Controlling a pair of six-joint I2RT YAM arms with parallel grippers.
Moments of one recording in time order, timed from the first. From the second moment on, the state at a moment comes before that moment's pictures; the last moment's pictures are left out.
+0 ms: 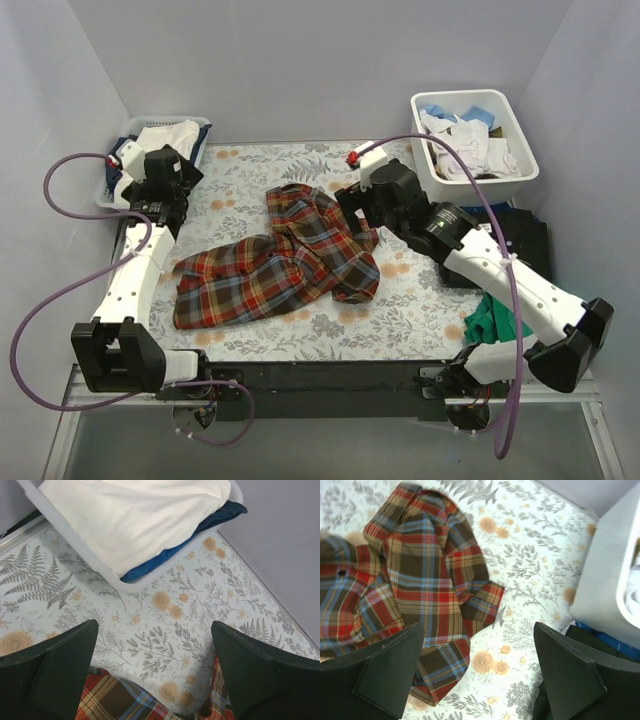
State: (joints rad) left arm -0.02 1.30 1.18 -0.37 -0.48 -0.69; right arm 0.84 1.33 1.39 -0.59 0.33 -0.01
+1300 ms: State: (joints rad) left arm -0.02 1.37 0.97 -0.74 -0.12 -0.72; right arm 0.70 1.64 1.17 -0.71 -0.04 0.00
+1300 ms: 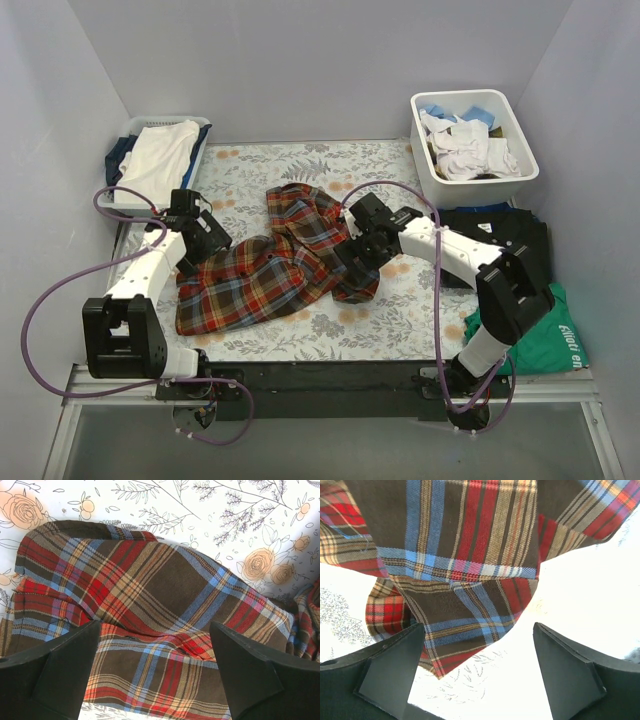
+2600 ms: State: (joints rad) left arm -0.16 1.30 0.99 -0.66 0.15 -0.66; right arm 0.58 1.67 1.64 -0.47 0.35 0.16
